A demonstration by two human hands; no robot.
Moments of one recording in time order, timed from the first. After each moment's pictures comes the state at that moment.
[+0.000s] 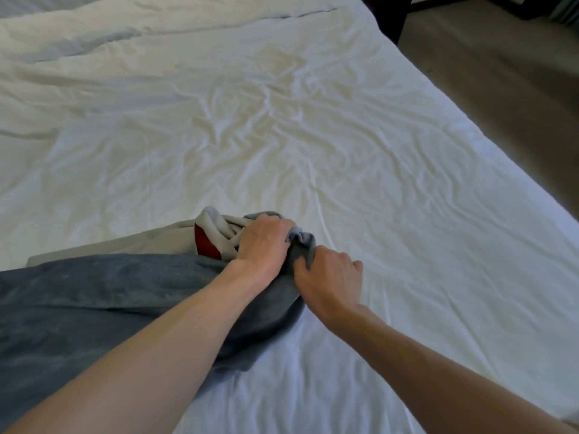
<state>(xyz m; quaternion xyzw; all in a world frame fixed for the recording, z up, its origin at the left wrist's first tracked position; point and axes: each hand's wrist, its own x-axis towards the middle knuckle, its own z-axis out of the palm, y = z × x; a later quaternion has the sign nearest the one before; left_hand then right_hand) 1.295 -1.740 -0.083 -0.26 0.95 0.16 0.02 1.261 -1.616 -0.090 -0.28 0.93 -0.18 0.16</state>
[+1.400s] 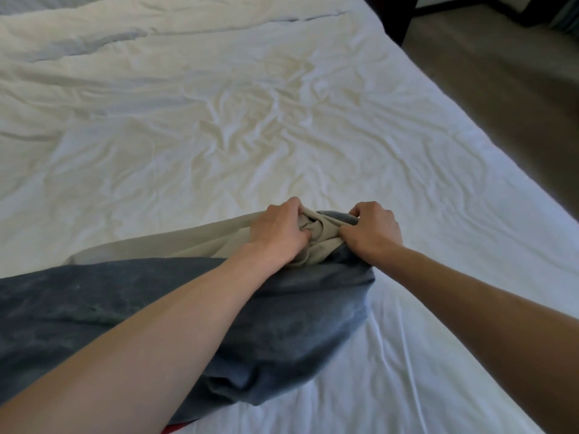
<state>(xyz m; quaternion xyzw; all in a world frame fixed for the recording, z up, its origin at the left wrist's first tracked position) 1.273 -1.767 -0.075 -0.31 0.92 0.24 0.02 1.168 -1.639 -0.074 -0.20 0.93 -0.23 0.20</state>
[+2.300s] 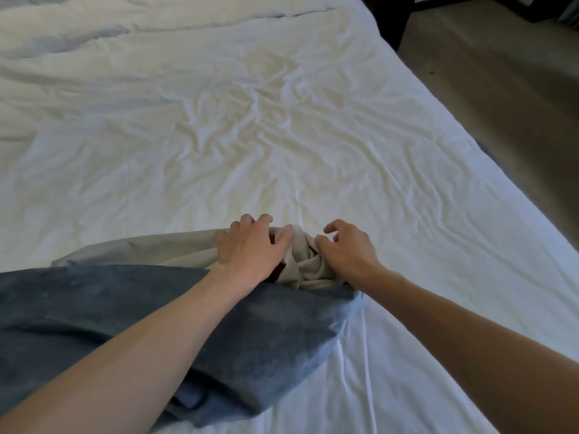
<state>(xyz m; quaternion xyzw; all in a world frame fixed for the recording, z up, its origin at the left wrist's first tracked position) 1.256 -1.742 -0.090 -0.39 0.91 0.11 0.06 1.139 -1.613 -0.098 -0.22 0.89 -0.27 0.29</state>
